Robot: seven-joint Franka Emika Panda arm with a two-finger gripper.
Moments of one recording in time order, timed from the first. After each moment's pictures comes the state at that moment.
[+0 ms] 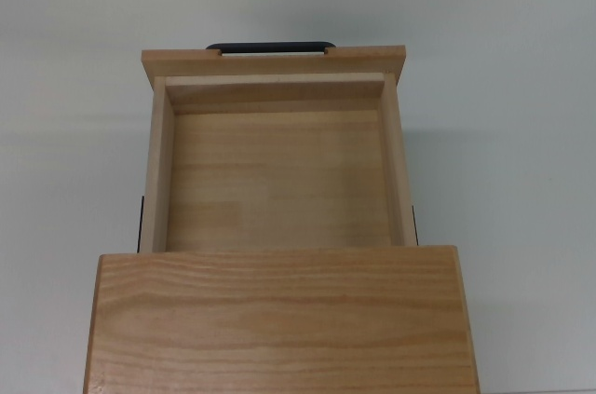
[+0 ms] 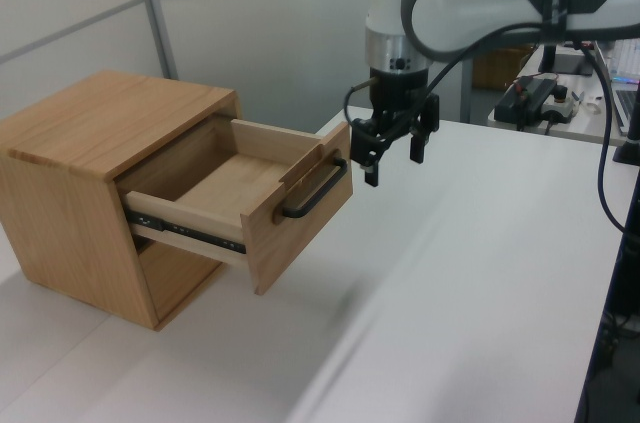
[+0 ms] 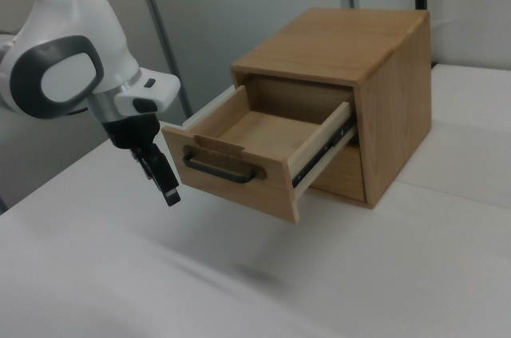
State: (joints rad) arm 0.05 -0.23 0.05 -1.87 0.01 1.70 0.35
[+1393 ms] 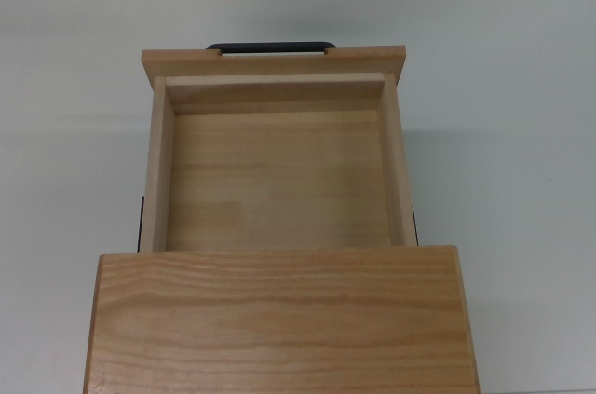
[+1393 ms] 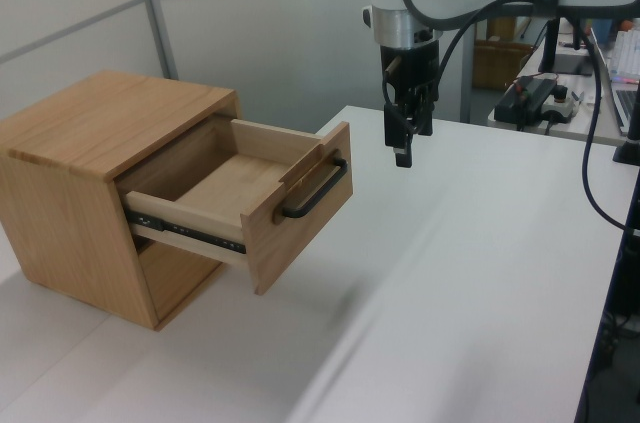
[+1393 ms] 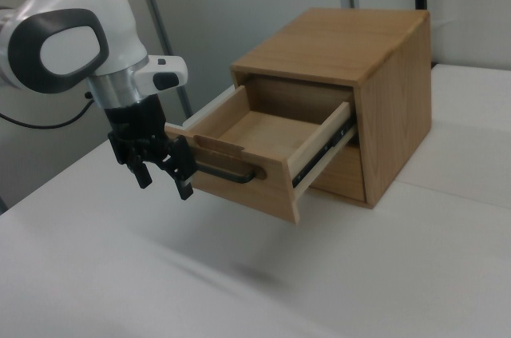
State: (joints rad) arm 0.04 -0.19 0.02 -1.75 -0.05 1.54 -0.07
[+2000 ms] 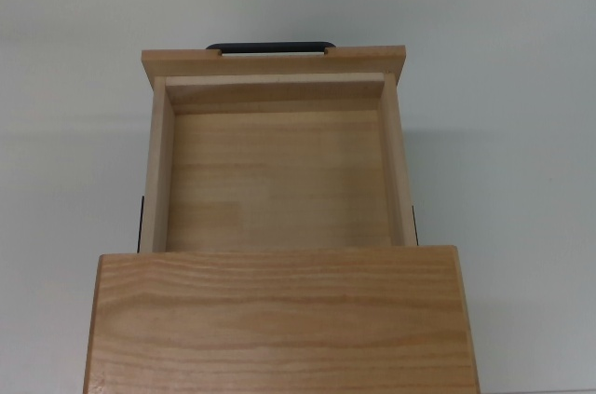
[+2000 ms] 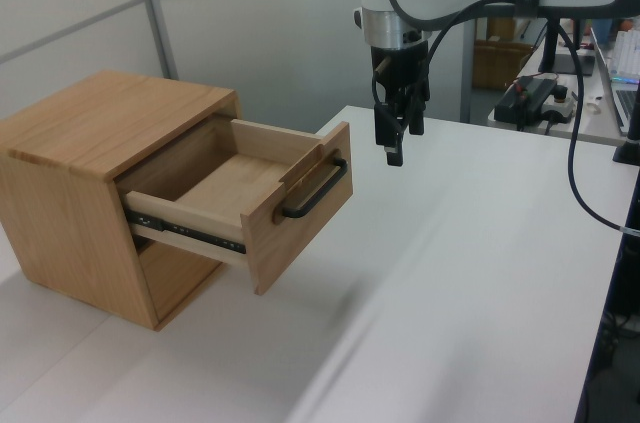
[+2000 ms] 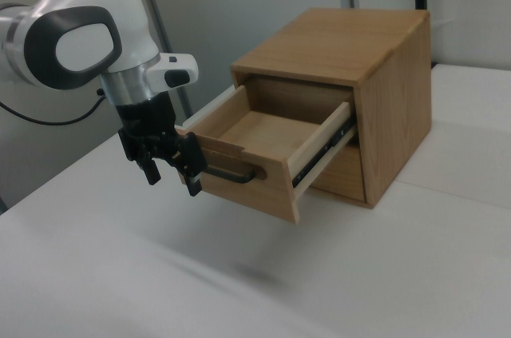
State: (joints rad) arm 0.04 -0.14 0.01 -1.71 -0.05 1.54 -0.07
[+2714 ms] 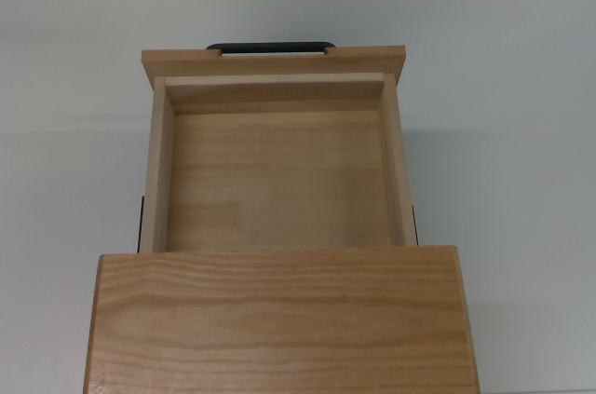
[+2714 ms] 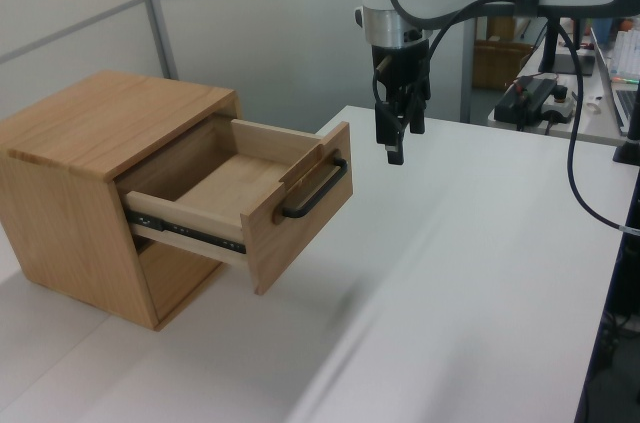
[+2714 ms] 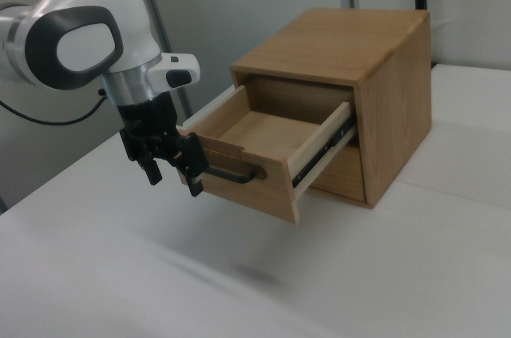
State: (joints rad) arm 0.04 -0.14 0.01 -1.71 -0.05 1.54 -0.08
